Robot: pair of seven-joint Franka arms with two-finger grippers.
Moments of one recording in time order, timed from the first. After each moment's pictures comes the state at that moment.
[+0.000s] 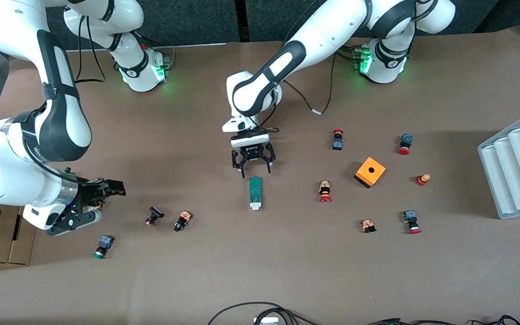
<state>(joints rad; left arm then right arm) -0.80 0.81 -0.30 -1.65 1.52 2.12 -2.24 0.13 0.36 -0.05 -1.57 0.15 1.80 -0.24</state>
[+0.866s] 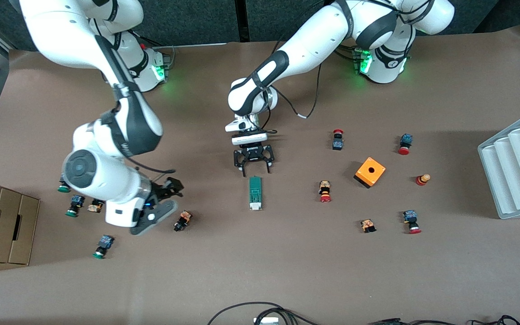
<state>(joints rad) -0.87 0.92 -0.29 -1.63 1.65 2.01 -2.38 0.35 0.46 -0.01 -1.57 0.16 2.07 -0.39</state>
